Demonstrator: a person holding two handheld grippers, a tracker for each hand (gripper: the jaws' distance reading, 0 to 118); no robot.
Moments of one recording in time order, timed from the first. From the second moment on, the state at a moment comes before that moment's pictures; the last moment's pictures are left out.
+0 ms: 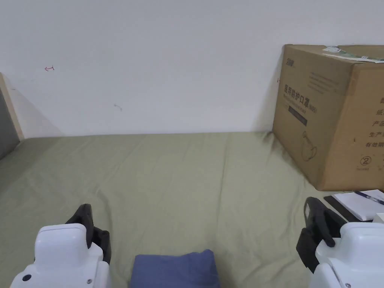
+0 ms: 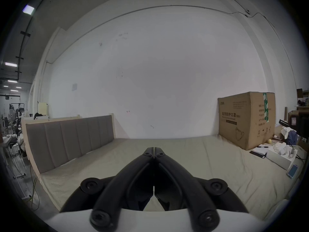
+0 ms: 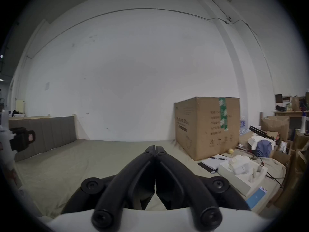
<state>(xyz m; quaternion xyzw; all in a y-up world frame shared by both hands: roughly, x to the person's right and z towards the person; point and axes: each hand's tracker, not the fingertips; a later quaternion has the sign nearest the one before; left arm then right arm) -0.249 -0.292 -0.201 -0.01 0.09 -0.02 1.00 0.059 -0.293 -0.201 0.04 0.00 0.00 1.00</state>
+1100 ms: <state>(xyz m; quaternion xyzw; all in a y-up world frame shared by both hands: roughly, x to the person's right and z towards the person) -0.342 -0.539 -0.447 -0.50 -0.41 0.53 0.55 -0.006 -0.485 -0.386 -0.48 0.25 0.03 0.84</state>
